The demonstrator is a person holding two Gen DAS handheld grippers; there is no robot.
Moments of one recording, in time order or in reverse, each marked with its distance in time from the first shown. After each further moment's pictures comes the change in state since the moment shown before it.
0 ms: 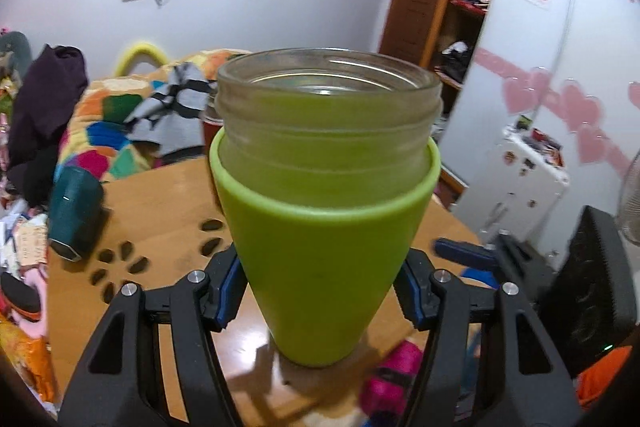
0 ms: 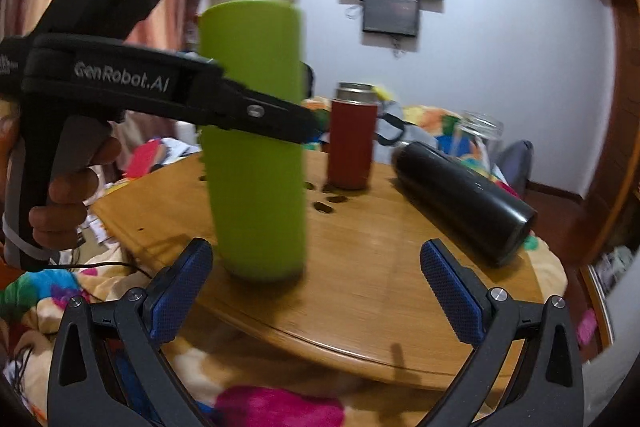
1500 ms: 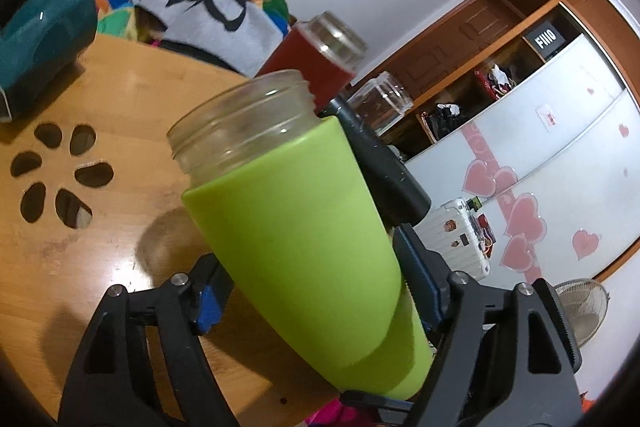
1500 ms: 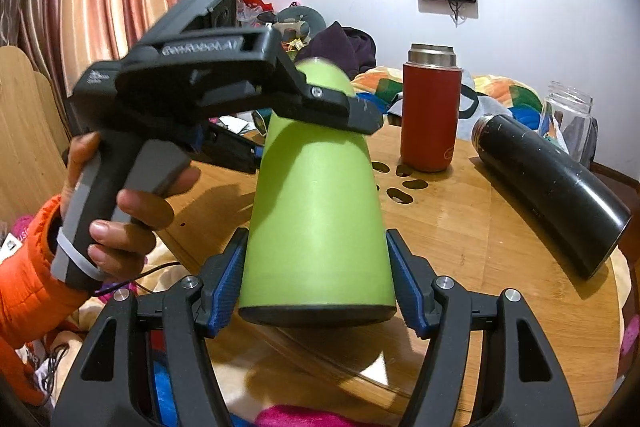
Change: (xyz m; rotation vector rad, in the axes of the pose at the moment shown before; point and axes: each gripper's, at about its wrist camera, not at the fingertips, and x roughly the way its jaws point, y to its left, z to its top) left arm 0.046 0.108 -0.030 -0.530 0.067 -0.279; right arm 0.050 0.005 0.004 0.031 0.114 0.250
